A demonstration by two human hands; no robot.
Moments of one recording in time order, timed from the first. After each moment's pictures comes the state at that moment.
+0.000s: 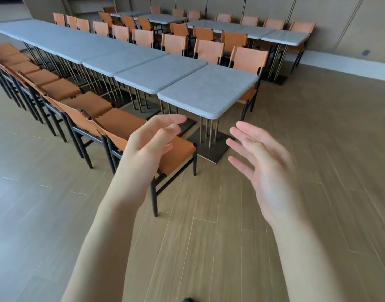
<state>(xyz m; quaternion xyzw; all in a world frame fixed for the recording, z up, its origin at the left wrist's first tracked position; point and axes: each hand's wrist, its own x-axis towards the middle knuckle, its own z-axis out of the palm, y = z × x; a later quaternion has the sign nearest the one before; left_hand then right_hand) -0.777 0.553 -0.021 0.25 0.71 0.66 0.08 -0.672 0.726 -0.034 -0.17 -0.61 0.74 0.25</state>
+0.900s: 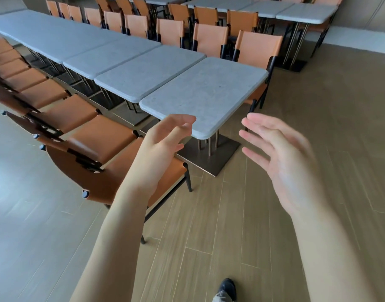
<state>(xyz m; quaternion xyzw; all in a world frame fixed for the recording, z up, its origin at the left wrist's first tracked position) -1.017 0.844 -0.042 0.21 0.75 0.62 0.13 -0.909 1.023 -0.045 -0.18 -0.61 0.74 0.22</state>
